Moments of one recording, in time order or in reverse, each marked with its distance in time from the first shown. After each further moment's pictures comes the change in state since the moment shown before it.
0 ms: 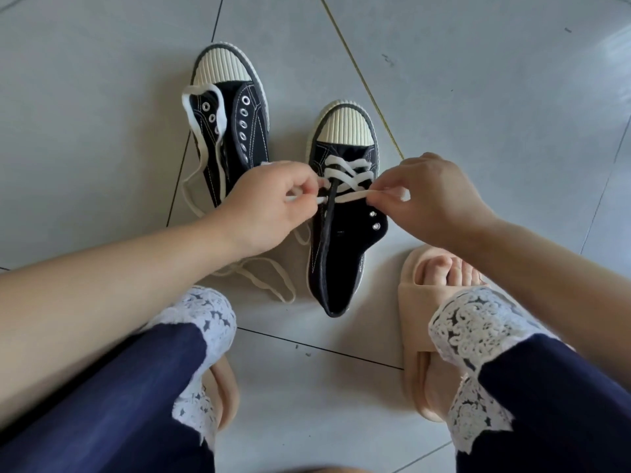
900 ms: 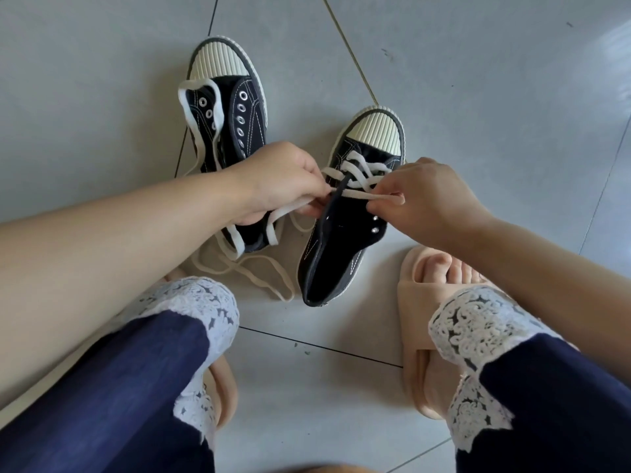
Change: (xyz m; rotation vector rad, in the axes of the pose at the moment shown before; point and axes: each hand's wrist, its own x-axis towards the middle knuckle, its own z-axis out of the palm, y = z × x) left_hand 0.033 0.012 -0.002 -0.280 -0.204 -0.387; right_hand 0.001 0.000 0.003 -0.092 -0.108 -0.008
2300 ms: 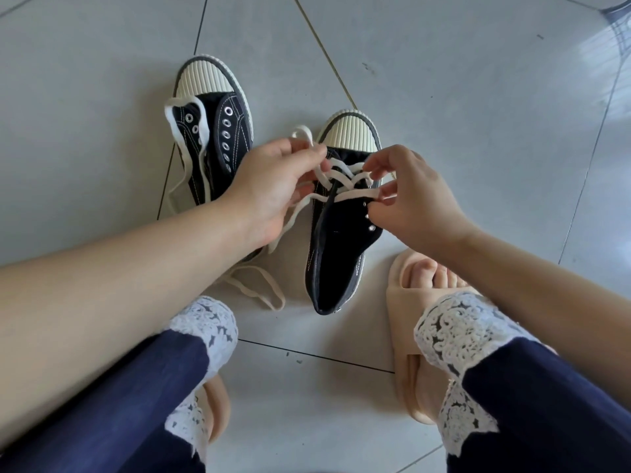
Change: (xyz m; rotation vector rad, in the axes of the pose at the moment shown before) left_hand 0.001 0.008 0.019 -0.615 0.212 0.106; right_hand -0.004 0.000 0.000 0.466 0.129 0.120
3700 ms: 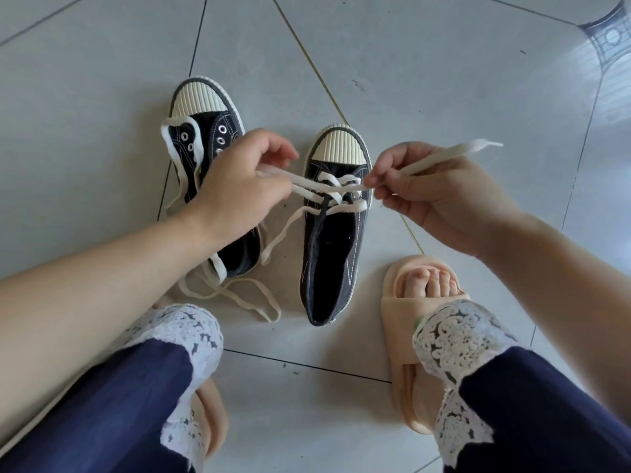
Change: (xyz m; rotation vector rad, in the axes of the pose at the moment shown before) left_hand -0.013 0.021 -0.020 0.682 0.005 0.353; right_hand 0.001 -0.006 -0.043 0.979 -0.292 0.083
